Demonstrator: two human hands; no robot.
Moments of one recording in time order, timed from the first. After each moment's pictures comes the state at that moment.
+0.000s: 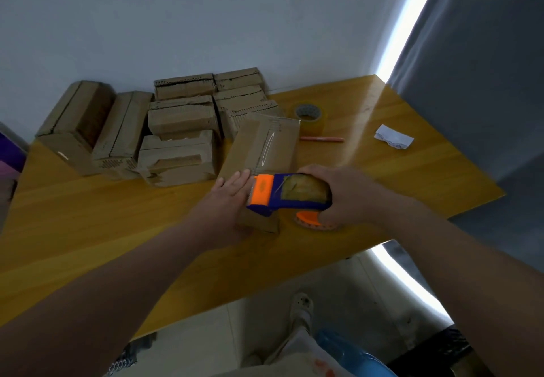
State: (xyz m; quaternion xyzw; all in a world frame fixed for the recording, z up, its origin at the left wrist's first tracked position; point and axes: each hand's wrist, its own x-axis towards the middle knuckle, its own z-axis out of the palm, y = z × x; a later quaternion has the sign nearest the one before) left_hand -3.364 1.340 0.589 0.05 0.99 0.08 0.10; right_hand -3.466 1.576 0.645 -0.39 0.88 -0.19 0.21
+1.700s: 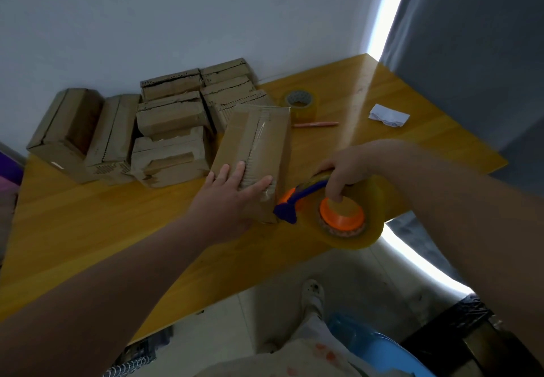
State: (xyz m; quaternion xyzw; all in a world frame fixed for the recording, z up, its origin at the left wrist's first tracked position) left_hand -3.370 1.357 0.595 0.06 0.99 -0.06 0.13; right_hand -3.505 1.572 0.657 -0.23 0.86 0.00 0.45
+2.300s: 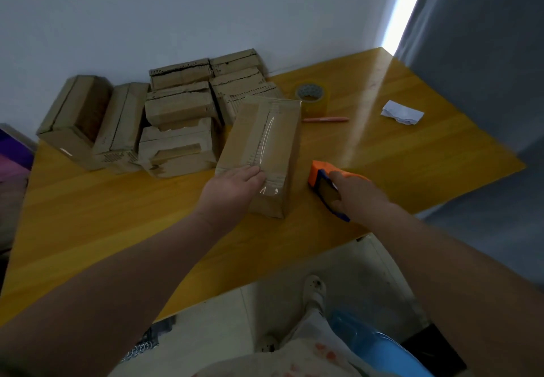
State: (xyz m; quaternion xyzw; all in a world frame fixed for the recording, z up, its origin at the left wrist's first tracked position) left_hand -3.367 1.357 0.587 0.12 0.98 0.00 -0.13; right_hand -3.476 1.591 0.552 -0.19 0.96 -0.02 0.22
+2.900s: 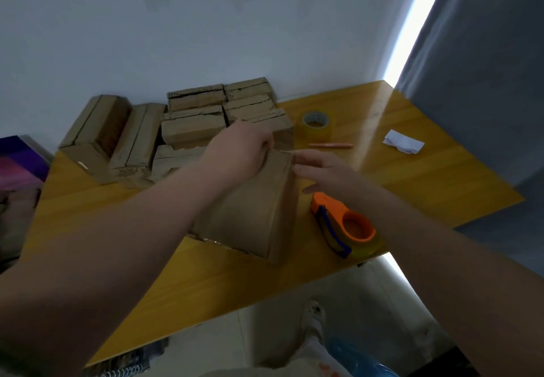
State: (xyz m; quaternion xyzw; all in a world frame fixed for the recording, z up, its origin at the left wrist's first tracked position) left_hand -3.424 1.353 0.688 0.03 0.99 0.07 -0.09; right_hand -3.466 1.533 0.653 -0.24 0.76 -0.53 0.28
